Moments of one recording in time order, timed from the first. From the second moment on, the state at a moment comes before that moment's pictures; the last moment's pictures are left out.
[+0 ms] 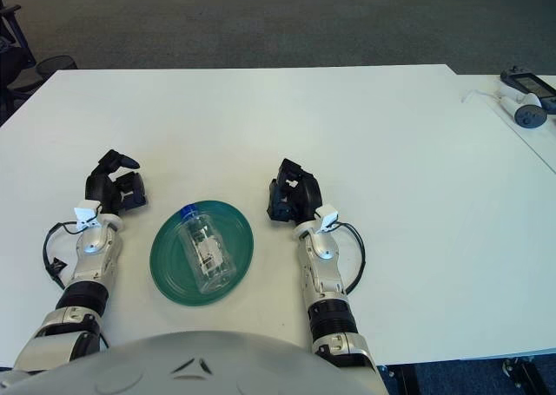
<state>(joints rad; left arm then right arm) -0.14 0.12 0.20 0.69 -0.08 -0.62 0.08 -0.02 0.11 0.01 0.39 0.17 -0.34 0.17</state>
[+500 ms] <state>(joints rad) -0.14 0.10 0.20 0.70 -0.05 -0.69 0.13 -0.02 0.10 0.01 0.39 0.17 -0.33 0.17</state>
